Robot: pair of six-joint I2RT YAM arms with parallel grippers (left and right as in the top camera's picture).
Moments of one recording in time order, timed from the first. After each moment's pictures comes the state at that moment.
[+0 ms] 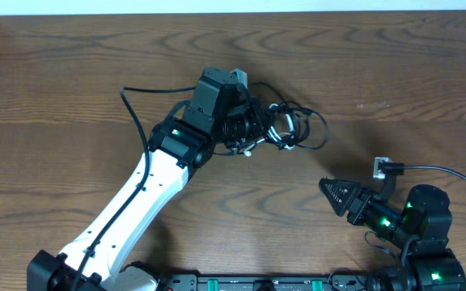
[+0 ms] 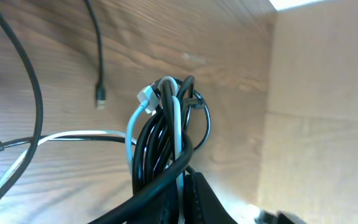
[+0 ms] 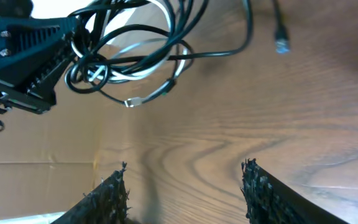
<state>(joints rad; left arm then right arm) -0.52 1.44 1.19 -0.45 0.47 -0.97 0.09 0.46 0.41 -0.48 -0.66 0.78</state>
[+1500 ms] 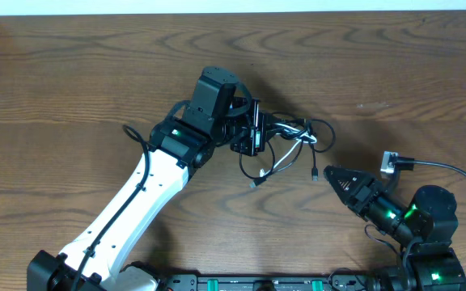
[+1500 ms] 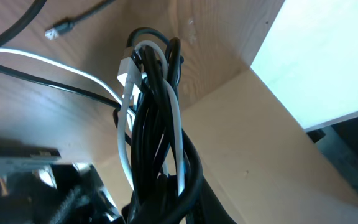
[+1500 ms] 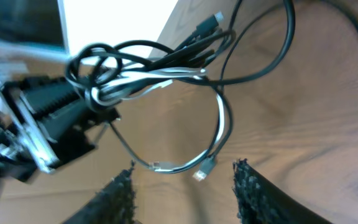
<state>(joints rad) -0.52 1.44 1.19 -0.44 0.57 -2.01 0.09 0.46 0.41 -0.34 -0.65 1.10</state>
